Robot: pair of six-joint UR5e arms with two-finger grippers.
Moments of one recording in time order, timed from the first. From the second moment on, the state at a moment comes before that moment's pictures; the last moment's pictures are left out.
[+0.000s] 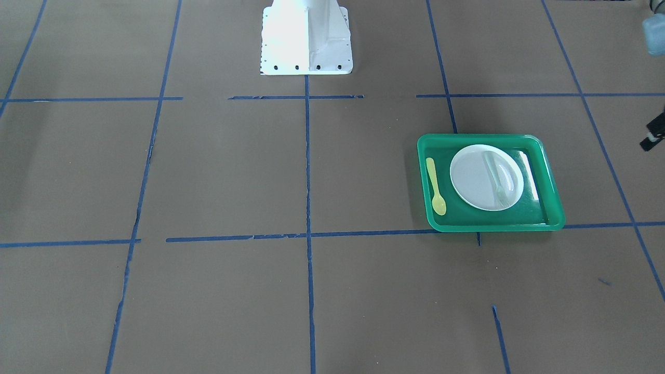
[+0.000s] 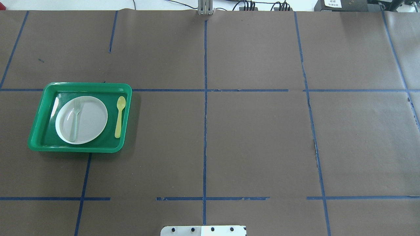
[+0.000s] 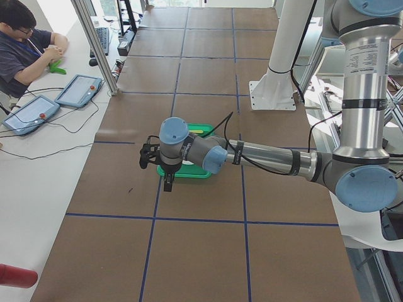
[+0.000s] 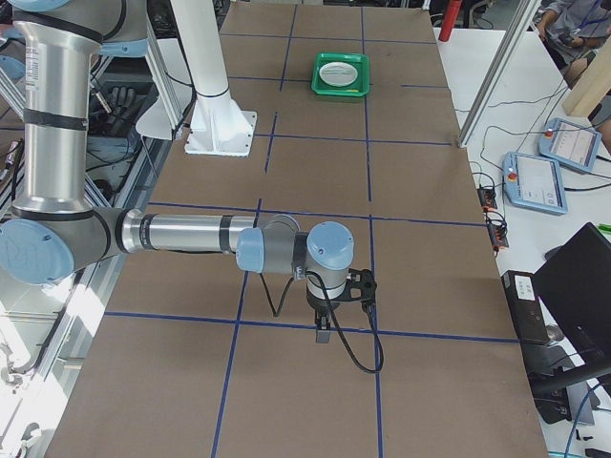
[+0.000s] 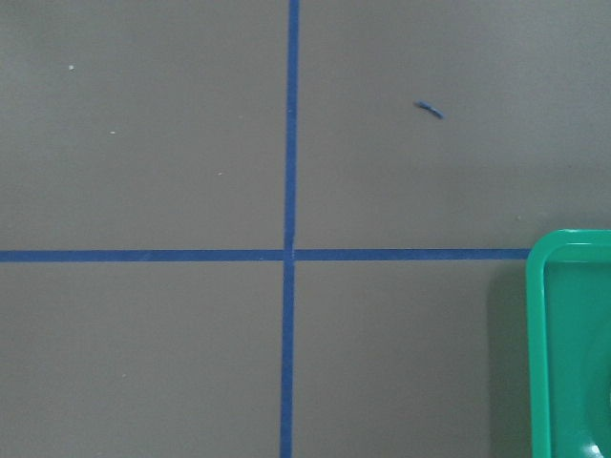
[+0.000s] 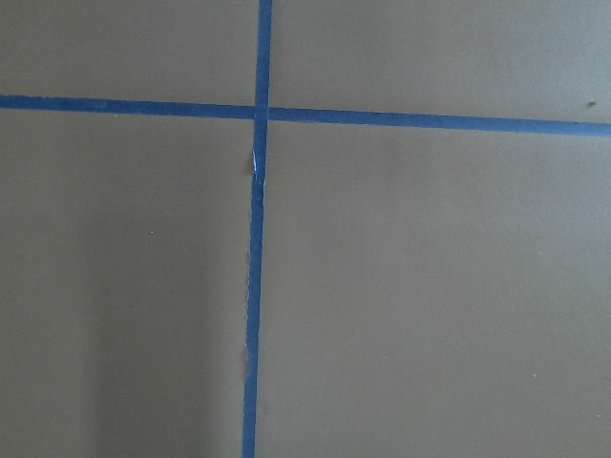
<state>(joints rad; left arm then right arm) -1.33 -1.53 -1.80 -1.89 -2.31 -0.53 1.60 -1.70 1.72 -1.63 2.29 -0.06</state>
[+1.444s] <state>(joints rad) -0.83 -1.70 -1.67 -2.00 -2.08 -0.93 1.60 -1.70 1.72 -1.63 2.29 -0.06</state>
